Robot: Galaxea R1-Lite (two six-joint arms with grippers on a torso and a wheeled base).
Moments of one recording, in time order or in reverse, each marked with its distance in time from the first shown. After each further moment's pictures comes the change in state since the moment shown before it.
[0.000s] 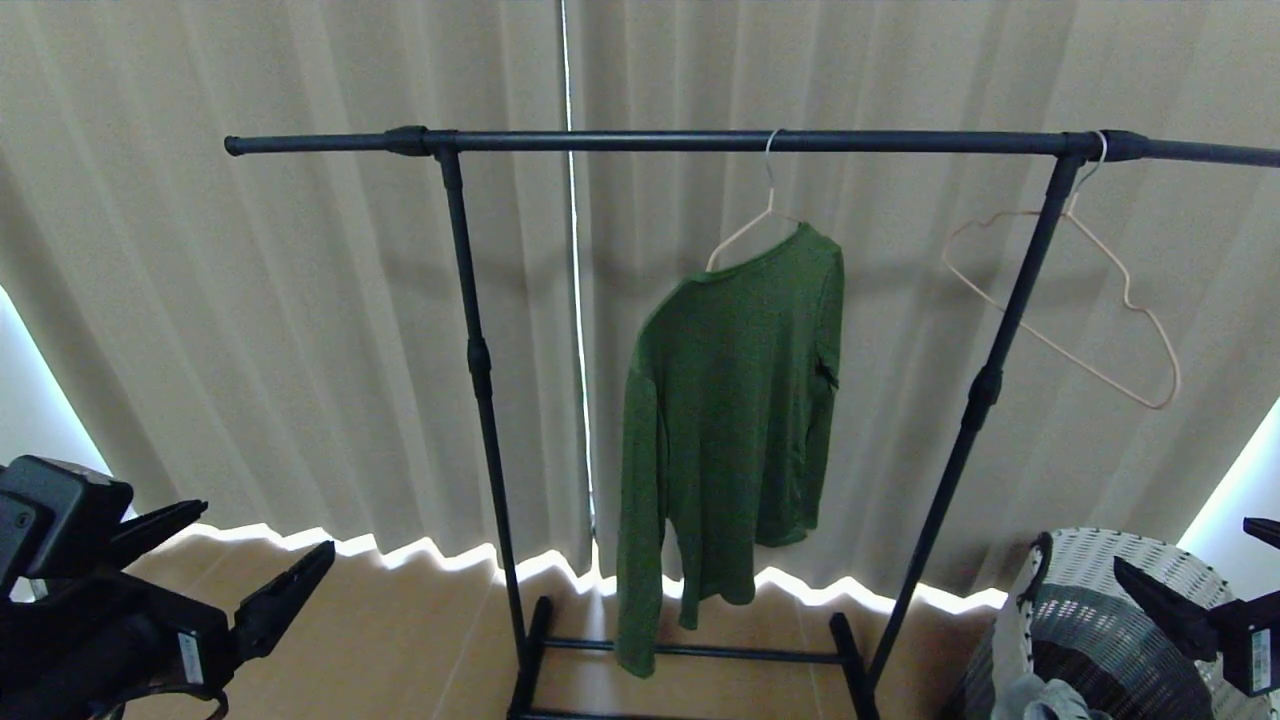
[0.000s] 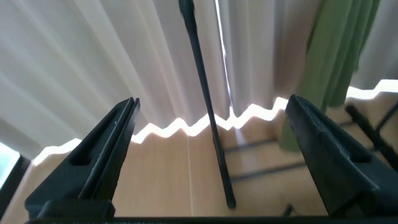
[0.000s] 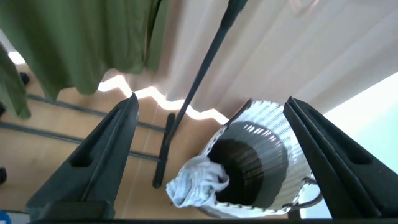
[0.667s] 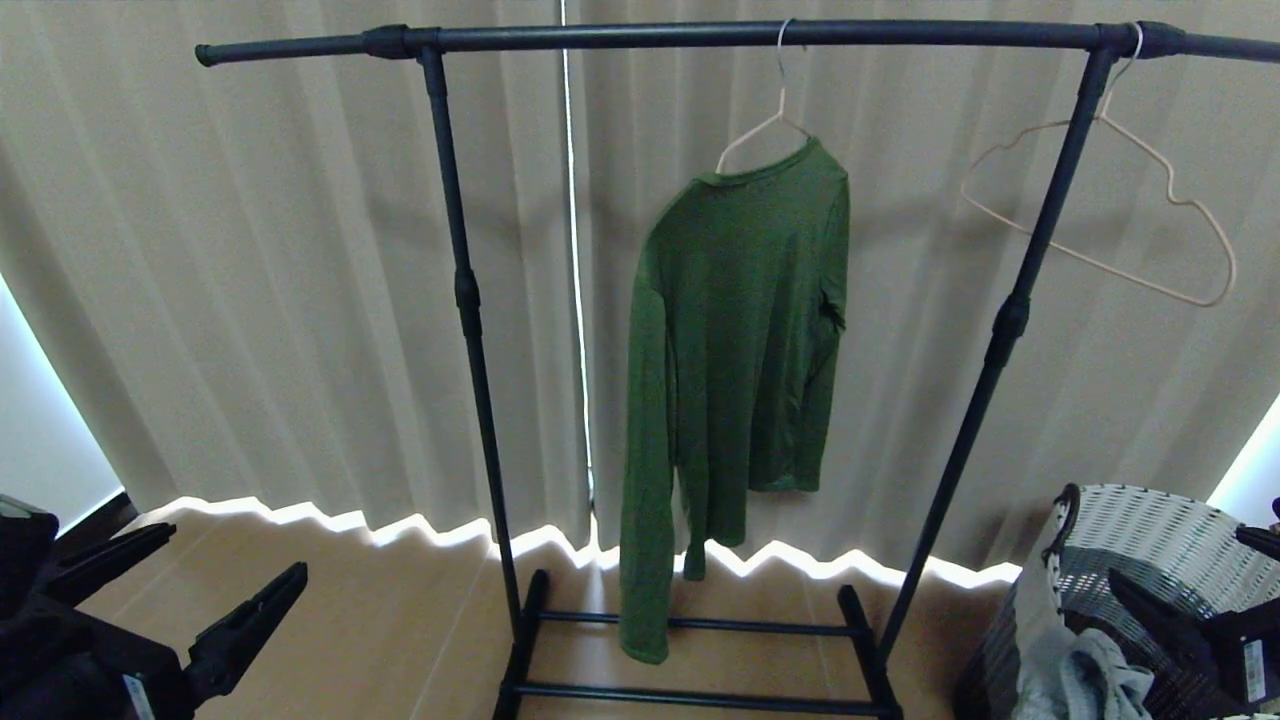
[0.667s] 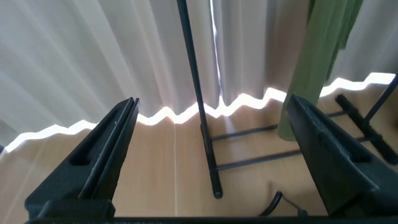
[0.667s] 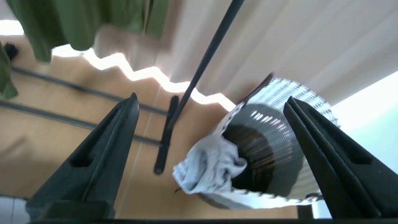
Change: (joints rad) left arm -0.007 -0.121 0.016 0.084 -0.008 -0.048; right arm 0.000 0.008 0.011 0.009 0.000 -0.025
